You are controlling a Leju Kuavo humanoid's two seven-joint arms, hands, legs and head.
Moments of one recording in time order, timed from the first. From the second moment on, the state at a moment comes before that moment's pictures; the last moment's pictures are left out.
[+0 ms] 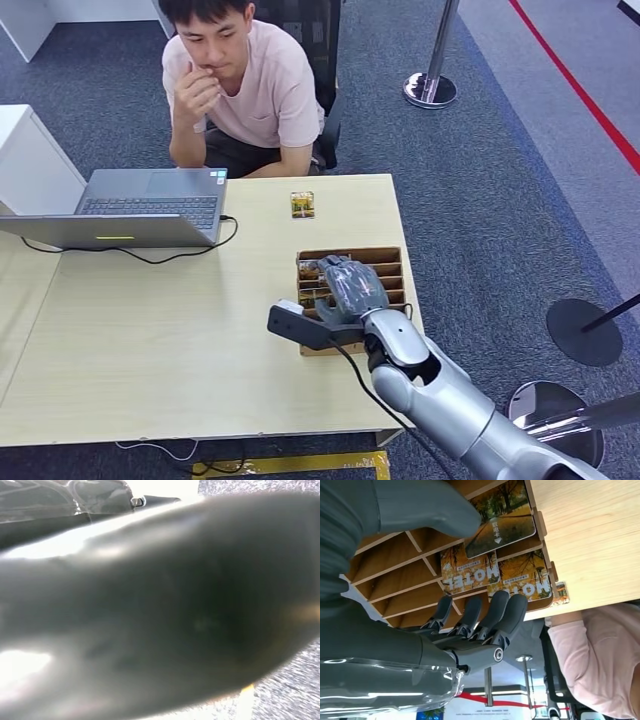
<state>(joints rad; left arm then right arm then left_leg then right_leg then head) -0.06 -0.08 1.17 -0.21 -1.18 0.28 0.27 -0.47 -0.14 0.87 -1.32 0.81 -0.04 0.24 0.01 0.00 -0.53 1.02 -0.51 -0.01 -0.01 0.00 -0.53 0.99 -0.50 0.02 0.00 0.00</state>
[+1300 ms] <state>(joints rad) -0.06 -0.08 1.17 -0.20 -1.19 0.27 0.29 -0.46 -0.16 0.88 -1.39 0.79 -0.07 0.23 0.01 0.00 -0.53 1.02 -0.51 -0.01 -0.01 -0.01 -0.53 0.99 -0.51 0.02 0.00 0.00</state>
